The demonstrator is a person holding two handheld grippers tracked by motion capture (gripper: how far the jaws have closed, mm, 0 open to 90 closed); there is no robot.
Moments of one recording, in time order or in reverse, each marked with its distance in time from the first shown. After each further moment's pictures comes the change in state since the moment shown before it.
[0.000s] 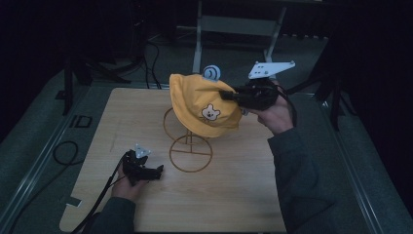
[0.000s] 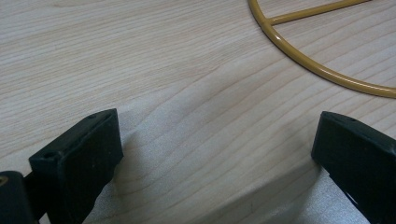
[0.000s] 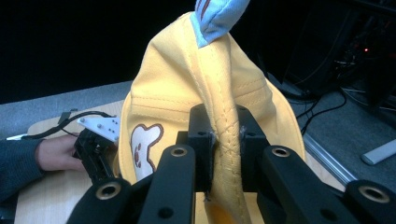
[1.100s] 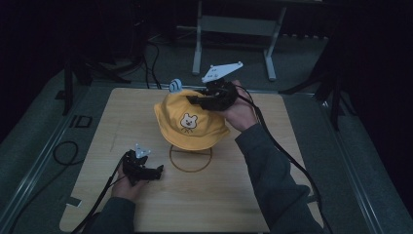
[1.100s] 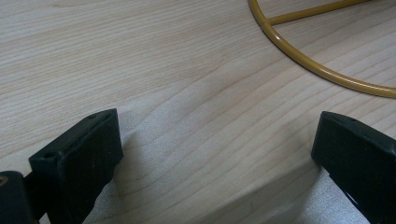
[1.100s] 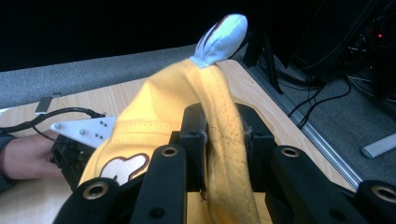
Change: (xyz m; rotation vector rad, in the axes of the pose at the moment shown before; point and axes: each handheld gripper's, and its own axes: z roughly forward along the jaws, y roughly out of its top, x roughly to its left) left arm 0.000 0.000 0.000 -0.006 0.001 -0.006; right arm 0.027 0.018 0.086 0.121 -0.014 -0.063
